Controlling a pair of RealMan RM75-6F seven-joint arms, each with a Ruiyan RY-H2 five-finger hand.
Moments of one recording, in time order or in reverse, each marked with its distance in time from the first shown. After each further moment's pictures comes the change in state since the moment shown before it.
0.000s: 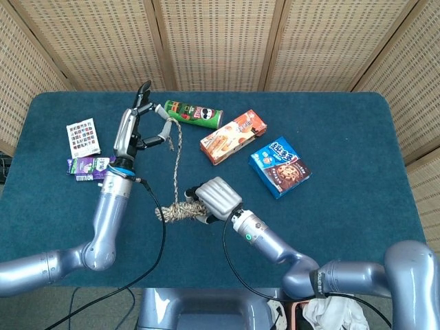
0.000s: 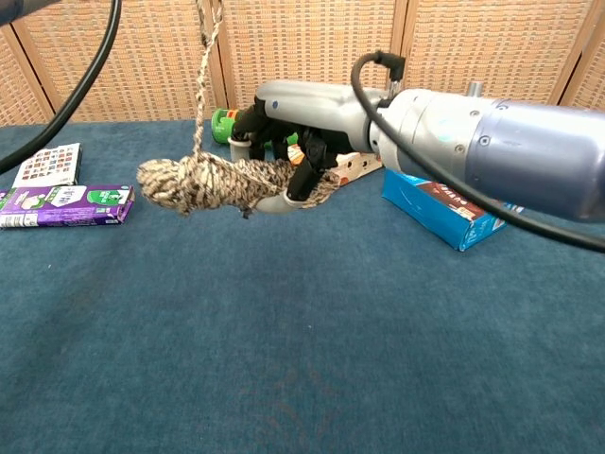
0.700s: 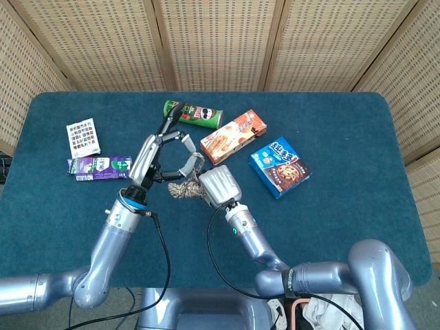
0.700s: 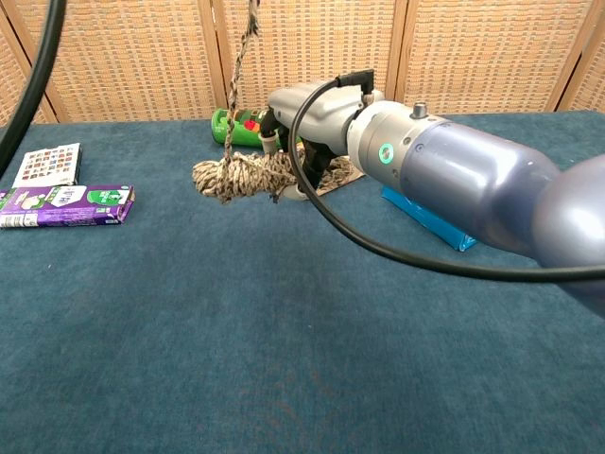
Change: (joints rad) left arm 0.035 0.042 0.076 -0.305 0.176 0.076 0.042; right arm 0.095 -0.174 0.011 0.098 0.346 0.228 -0.524
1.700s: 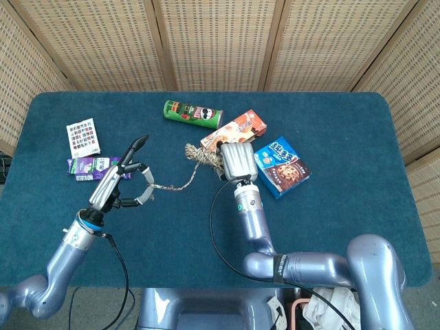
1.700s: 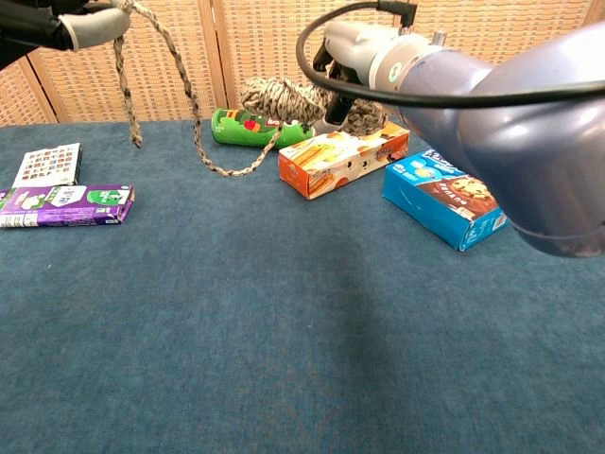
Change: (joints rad) left arm 0.224 0.161 0.327 0.208 0.510 0.023 -0.348; right arm 0.072 -0.001 0.147 0.041 0.311 0.166 0.002
